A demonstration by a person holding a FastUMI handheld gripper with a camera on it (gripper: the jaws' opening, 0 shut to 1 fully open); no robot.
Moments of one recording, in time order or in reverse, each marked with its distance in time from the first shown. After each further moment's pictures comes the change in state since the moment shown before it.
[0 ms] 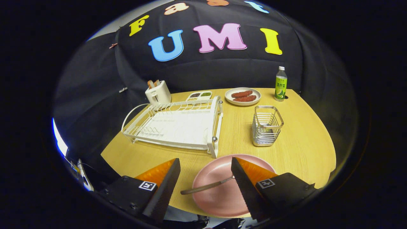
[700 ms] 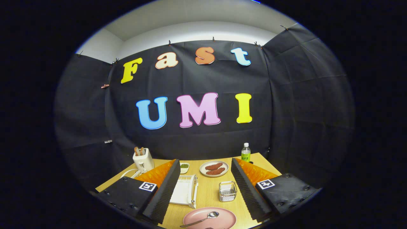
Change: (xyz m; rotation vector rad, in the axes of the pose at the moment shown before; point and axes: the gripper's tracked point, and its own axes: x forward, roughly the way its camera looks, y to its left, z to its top) arm -0.153 -0.024 0.215 -0.037 -0.597 -0.218
